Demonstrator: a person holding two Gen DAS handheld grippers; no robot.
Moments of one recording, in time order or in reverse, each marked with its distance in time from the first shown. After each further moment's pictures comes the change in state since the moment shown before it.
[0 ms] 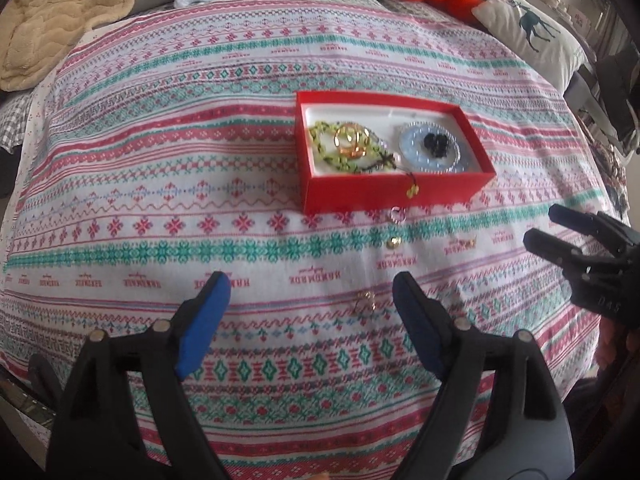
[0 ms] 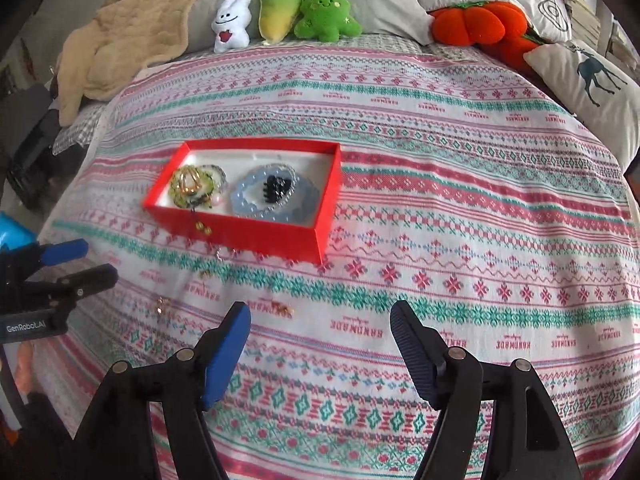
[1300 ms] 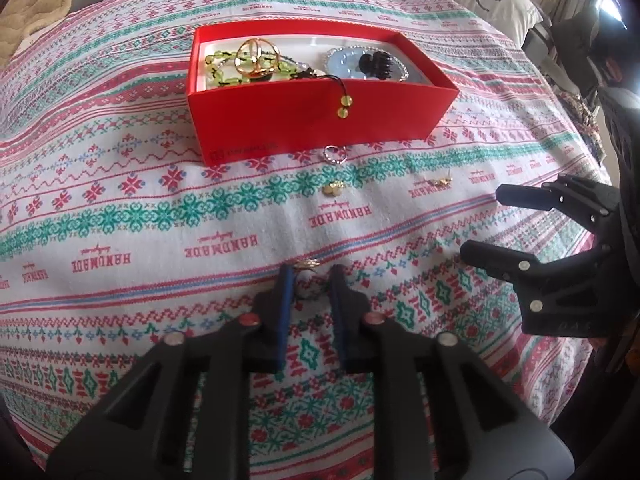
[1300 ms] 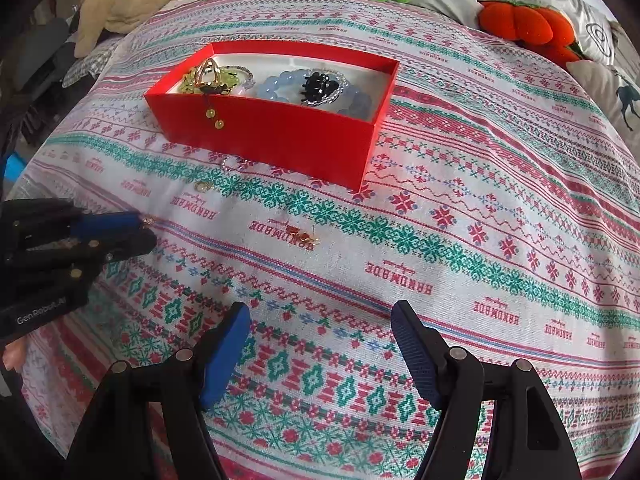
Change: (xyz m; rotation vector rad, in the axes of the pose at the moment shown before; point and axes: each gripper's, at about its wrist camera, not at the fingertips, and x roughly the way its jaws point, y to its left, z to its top) left arm 0.063 -0.045 -0.026 0.126 0.005 -0.139; right arm 0.052 0.029 -0.037 -0.167 0.099 -0.014
